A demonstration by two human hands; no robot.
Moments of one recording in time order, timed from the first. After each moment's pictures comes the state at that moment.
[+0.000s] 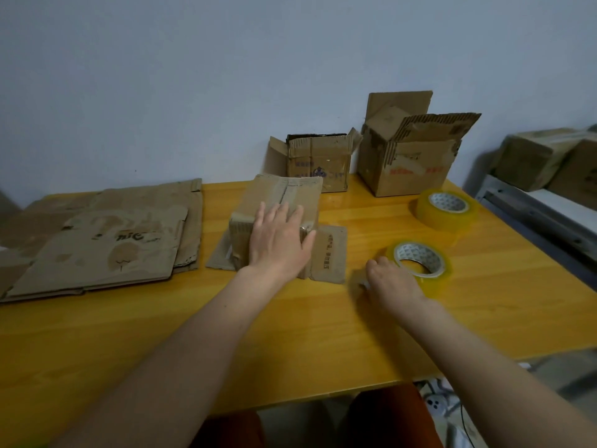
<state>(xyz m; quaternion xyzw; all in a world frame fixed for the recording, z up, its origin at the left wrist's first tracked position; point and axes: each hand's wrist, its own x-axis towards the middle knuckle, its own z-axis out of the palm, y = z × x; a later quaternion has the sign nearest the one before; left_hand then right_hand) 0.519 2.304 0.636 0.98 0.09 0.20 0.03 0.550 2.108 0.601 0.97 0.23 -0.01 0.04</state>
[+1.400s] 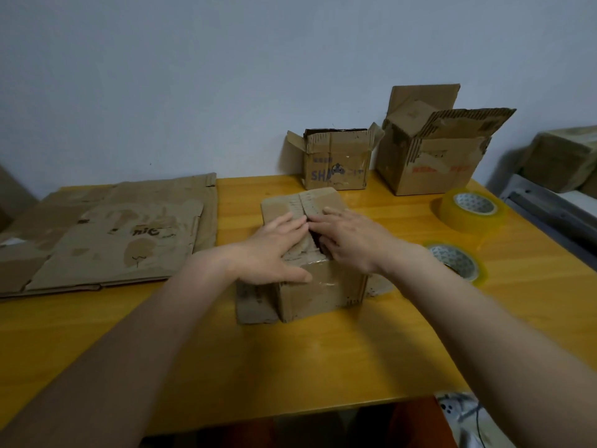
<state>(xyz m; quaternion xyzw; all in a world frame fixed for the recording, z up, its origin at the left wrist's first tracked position) 0.479 2.360 0.684 0.98 -0.08 -0.13 0.13 0.559 2.192 0.679 0.90 0.44 -0.01 -0.04</state>
